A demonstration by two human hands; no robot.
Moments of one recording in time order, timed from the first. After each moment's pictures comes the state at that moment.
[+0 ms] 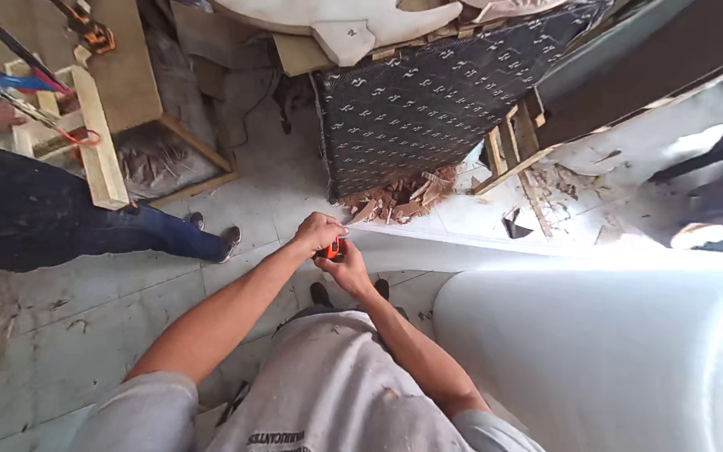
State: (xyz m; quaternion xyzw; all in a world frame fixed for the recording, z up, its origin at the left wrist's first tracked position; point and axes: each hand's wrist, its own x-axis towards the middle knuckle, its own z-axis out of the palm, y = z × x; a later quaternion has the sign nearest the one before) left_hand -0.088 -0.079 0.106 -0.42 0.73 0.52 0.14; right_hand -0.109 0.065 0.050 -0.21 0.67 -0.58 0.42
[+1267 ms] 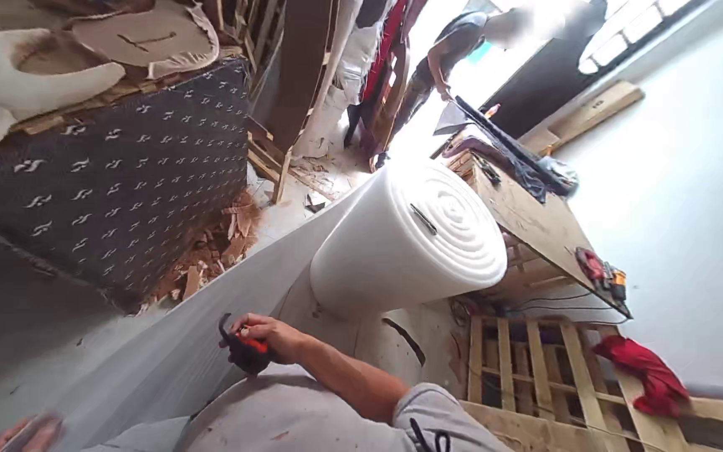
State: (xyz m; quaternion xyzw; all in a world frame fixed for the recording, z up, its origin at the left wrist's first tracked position) left_hand 0.038 -0.177 -0.003 -0.29 0.74 0.61 -0.06; right_hand -0.110 0.189 0.076 -0.05 0.53 -0.71 0.46
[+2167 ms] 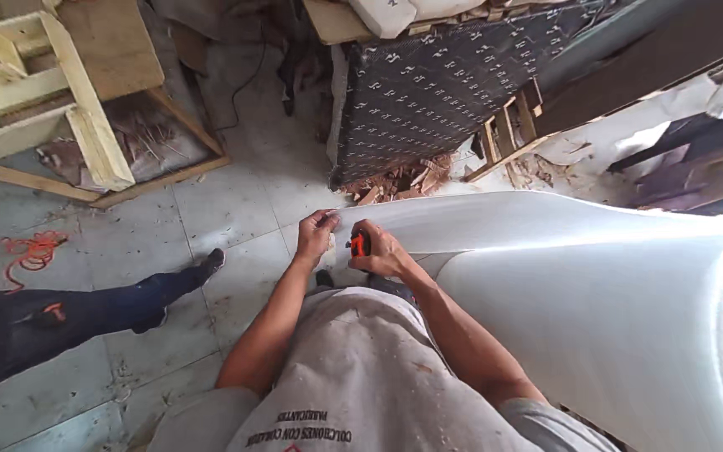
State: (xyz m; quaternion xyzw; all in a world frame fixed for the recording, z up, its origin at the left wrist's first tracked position) left_hand 0.064 -0.133 0.018 -0.32 0.59 0.71 -0.22; right_hand -0.060 0.024 0.073 -0.44 0.75 -0.31 0.38
